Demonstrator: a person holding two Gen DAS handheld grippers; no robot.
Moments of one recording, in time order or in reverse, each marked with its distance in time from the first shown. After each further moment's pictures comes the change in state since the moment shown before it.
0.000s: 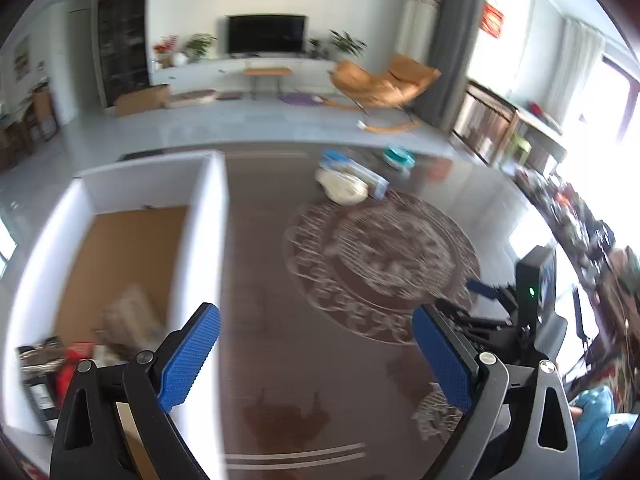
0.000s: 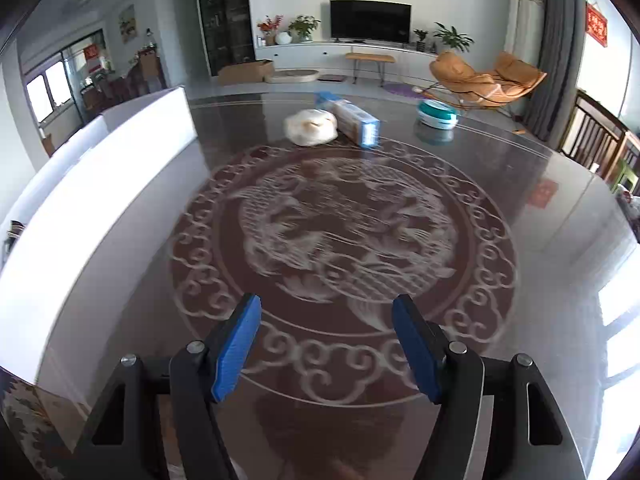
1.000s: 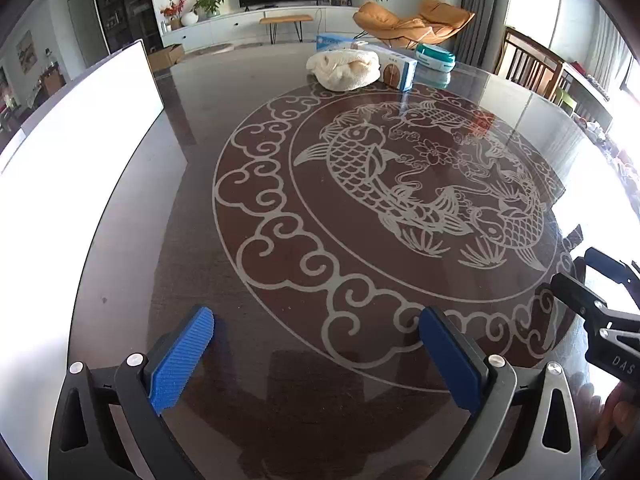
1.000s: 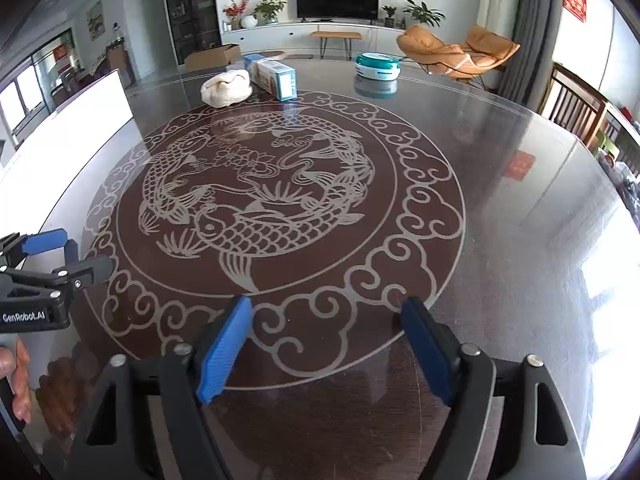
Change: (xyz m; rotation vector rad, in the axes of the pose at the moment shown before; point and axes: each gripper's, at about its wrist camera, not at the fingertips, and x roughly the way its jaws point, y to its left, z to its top) left arm 0.197 -0.044 -0.045 -0.025 0.139 0.155; right arm 0.032 -0.063 -0.027 0.075 0.074 -0.066
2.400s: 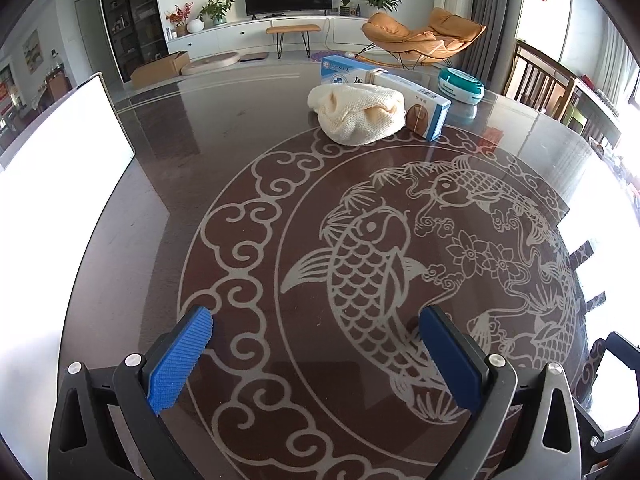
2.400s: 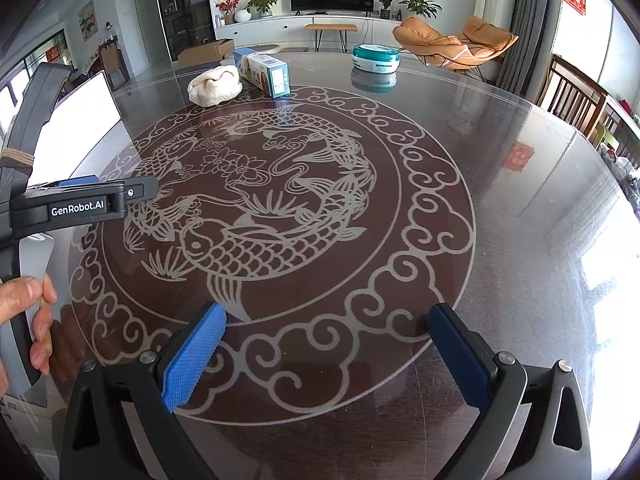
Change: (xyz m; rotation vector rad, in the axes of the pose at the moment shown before) left arm 0.056 -0.004 0.085 -0.027 -0.032 0.018; right arm 0.017 0.001 0.017 0.005 0.027 -0.002
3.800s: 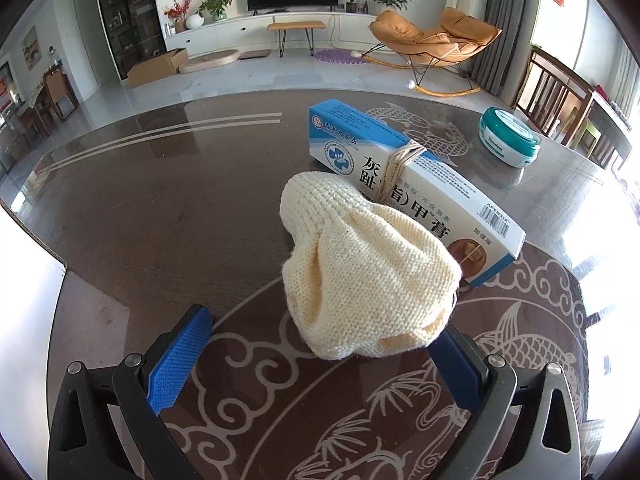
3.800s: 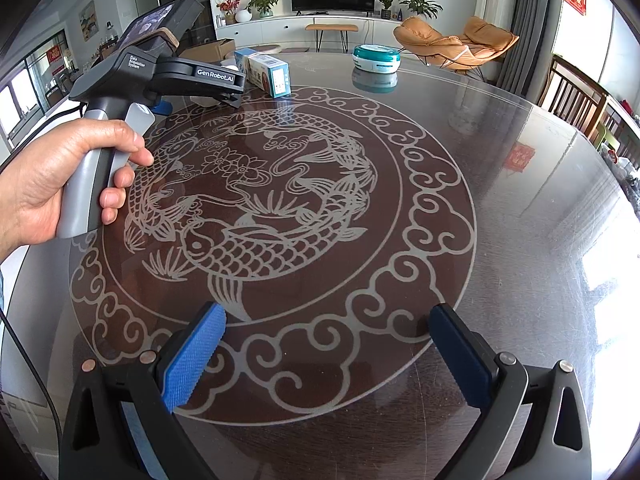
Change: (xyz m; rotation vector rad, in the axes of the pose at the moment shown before) left arm 0.085 -0.015 0.126 -0.030 0.035 0.012; right arm 0.000 0.000 -0.001 -0.001 0.000 0.004
